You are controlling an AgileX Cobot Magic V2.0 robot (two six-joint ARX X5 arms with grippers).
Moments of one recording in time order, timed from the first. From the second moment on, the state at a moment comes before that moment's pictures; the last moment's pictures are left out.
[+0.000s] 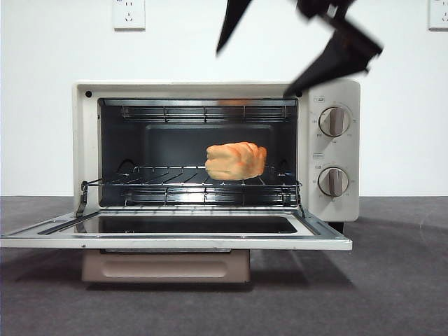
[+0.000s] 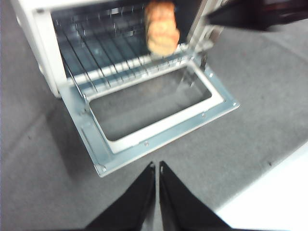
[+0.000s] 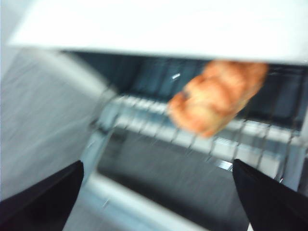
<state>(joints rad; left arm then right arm) -0.66 0.65 1.04 -1.07 0.04 -0.21 0.72 1.22 1.01 -0.37 -0.09 0.55</state>
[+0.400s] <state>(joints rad) -0.54 0.94 1.04 -1.00 0.35 -0.19 0.75 0.81 1.01 -0.70 -0.19 0.45</state>
